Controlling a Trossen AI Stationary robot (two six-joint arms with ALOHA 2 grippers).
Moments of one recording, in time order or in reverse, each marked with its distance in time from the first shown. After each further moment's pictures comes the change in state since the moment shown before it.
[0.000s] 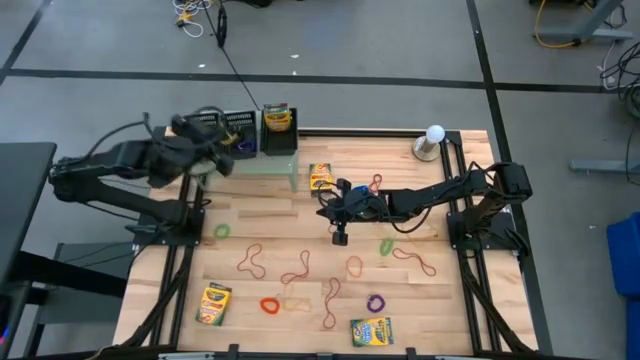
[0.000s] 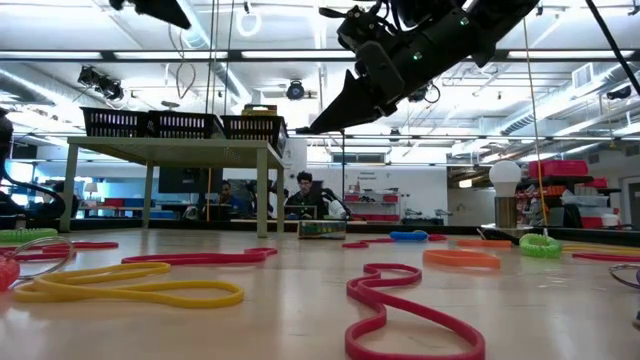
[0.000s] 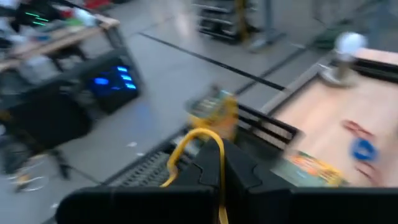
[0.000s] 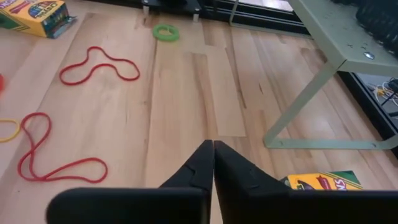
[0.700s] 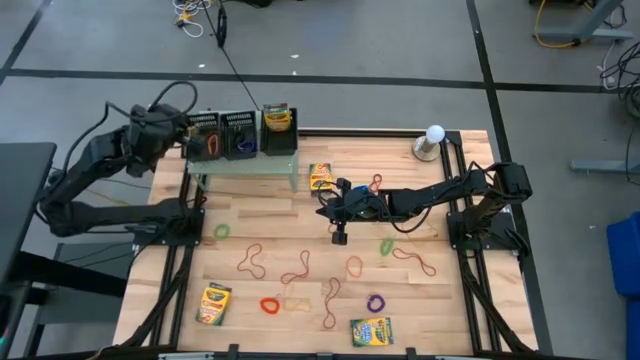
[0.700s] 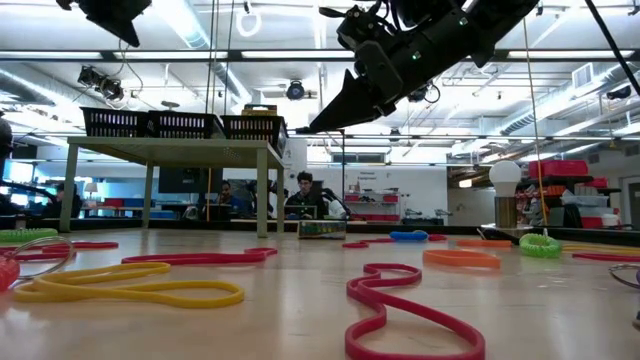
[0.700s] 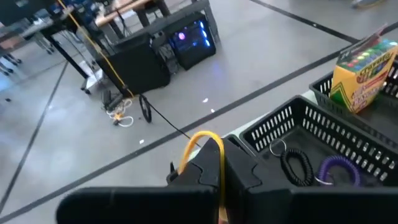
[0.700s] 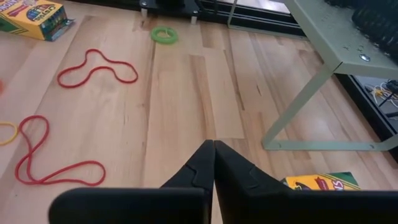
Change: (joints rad) left arm 0.452 -0.107 0.056 -0.246 0.103 0.090; right arm 0.000 0.000 0.000 0.009 0.002 0.000
